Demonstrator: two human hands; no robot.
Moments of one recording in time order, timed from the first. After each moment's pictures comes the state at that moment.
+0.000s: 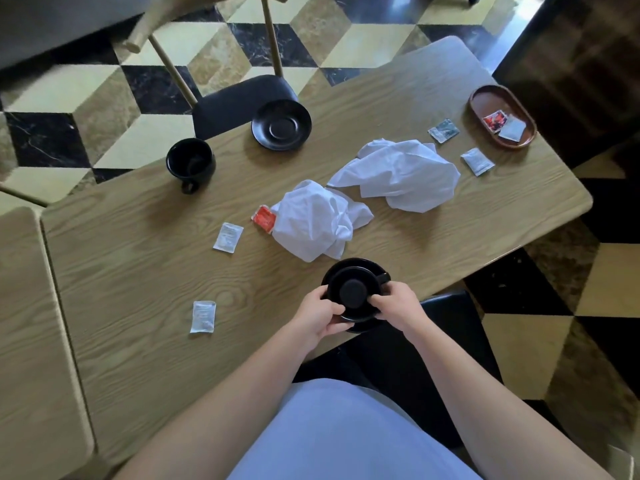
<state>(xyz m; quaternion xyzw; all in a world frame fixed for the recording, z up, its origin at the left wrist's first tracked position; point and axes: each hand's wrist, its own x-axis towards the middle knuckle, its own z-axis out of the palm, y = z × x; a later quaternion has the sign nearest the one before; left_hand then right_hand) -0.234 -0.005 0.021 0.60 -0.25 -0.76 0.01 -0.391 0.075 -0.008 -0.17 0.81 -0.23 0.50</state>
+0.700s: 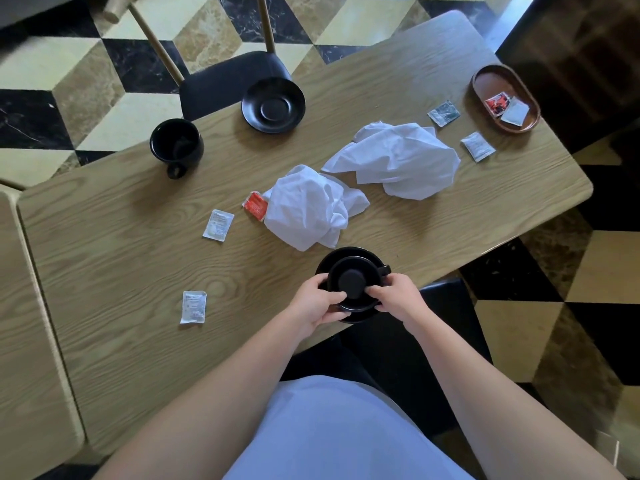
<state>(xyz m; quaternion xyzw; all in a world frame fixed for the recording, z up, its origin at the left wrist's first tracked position) -0.236 -0.008 0.002 0.59 -0.27 -0.76 -0.01 -0.401 0.081 -0.023 -0.15 0.81 -0.23 0.52</state>
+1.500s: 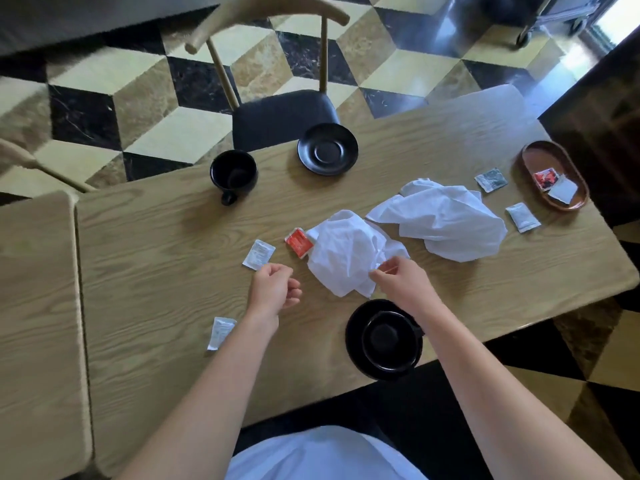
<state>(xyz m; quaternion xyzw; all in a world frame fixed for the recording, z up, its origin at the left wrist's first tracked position) -0.165 -0.127 0.021 0.70 -0.29 -0.63 0.20 -0.392 -0.049 0.057 -0.31 0.82 -0.18 0.45</state>
